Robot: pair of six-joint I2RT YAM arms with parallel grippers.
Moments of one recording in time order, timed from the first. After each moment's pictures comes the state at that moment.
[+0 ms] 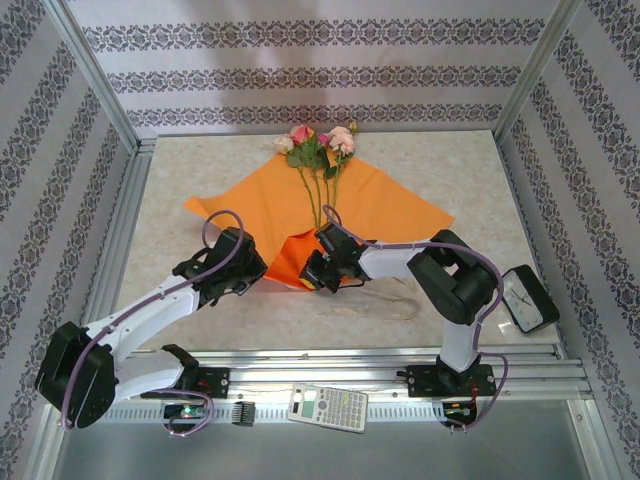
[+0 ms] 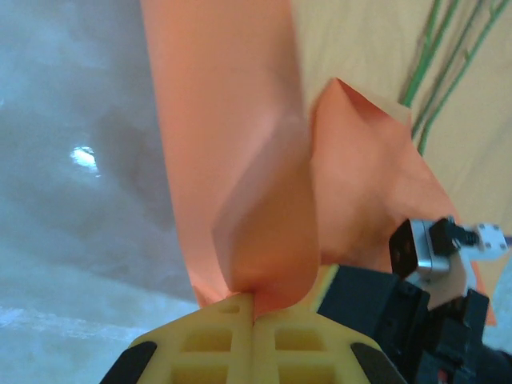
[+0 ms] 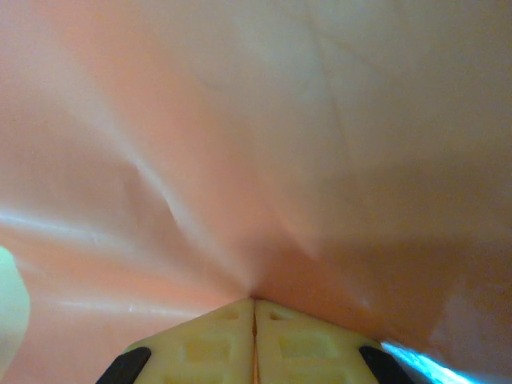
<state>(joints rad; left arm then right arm) -0.55 1.15 0.68 -0.43 0.00 -1.17 0.74 1.87 0.95 -0.06 -0.44 1.36</state>
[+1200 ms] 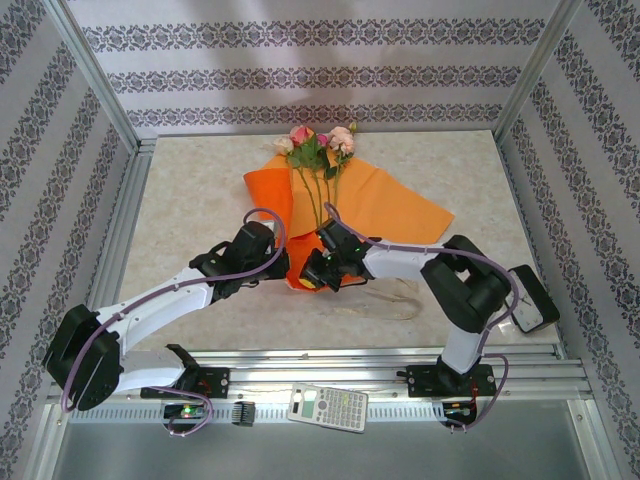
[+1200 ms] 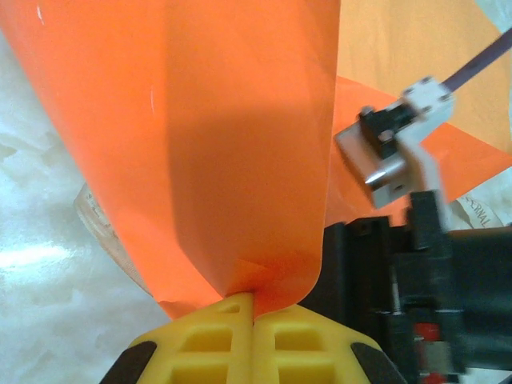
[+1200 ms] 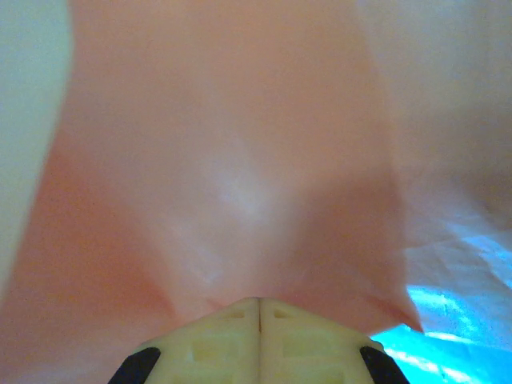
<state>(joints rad) -0.65 1.23 0.76 -0.33 0.03 -0.69 0.76 1.81 0.96 -0.14 -0.47 1.31</state>
